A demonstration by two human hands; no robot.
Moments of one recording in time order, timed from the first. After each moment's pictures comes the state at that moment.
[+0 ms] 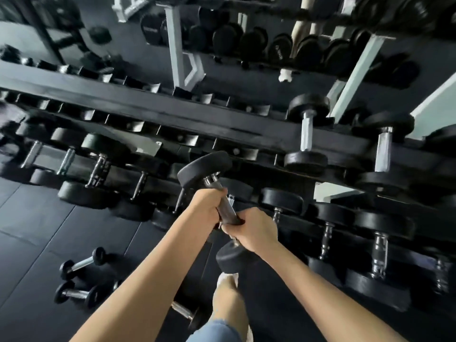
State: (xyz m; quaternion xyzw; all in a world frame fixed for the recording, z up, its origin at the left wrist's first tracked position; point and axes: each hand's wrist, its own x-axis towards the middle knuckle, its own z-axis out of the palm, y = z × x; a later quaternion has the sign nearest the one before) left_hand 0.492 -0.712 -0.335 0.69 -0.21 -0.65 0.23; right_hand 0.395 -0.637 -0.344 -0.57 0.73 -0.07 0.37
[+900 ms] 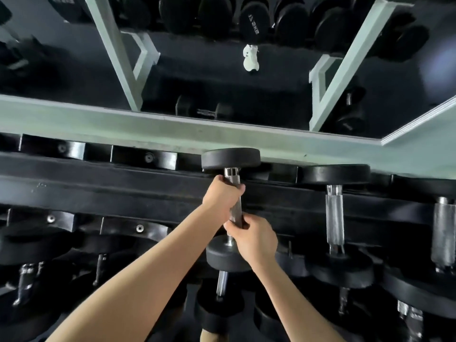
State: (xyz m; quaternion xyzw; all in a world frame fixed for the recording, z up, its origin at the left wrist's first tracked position) left_hand 0.388 -1.037 -0.410 0.68 -0.41 -0.60 0.06; right_hand 0.345 -0.929 -0.425 -0.34 0.84 -0.18 0.37
